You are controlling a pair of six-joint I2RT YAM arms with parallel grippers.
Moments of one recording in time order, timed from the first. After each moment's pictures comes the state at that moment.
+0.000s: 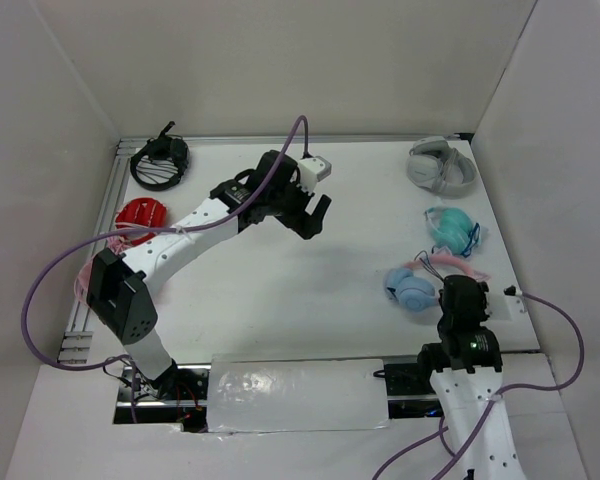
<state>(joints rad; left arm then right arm) -0.69 1.69 1.56 -0.57 0.15 -0.01 0.01 0.28 0.39 -0.80 0.60 1.16</state>
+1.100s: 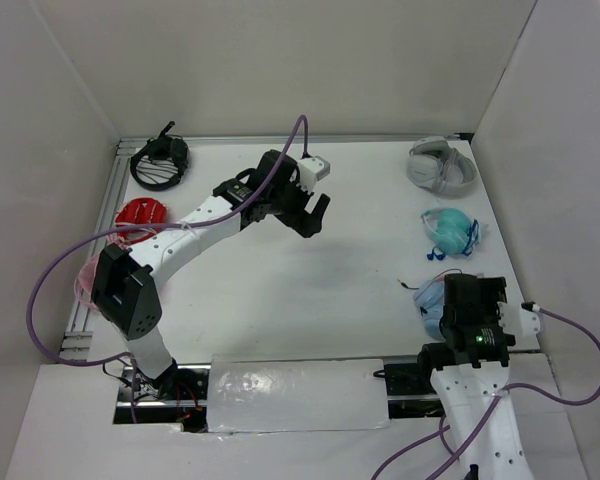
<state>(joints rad) -0.67 1.72 1.55 -0.54 0.17 -0.01 0.01 0.35 0.50 -1.03 0.89 1.38</state>
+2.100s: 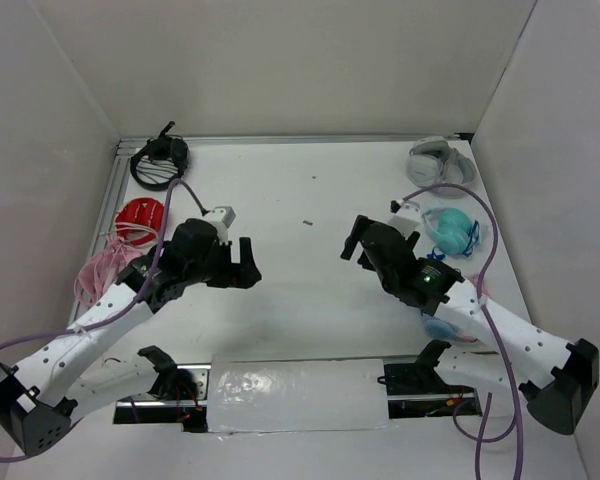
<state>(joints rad) -0.62 0.96 0.90 -0.68 0.03 -0.52 0.77 0.93 0.81 -0.53 0.61 0.79</state>
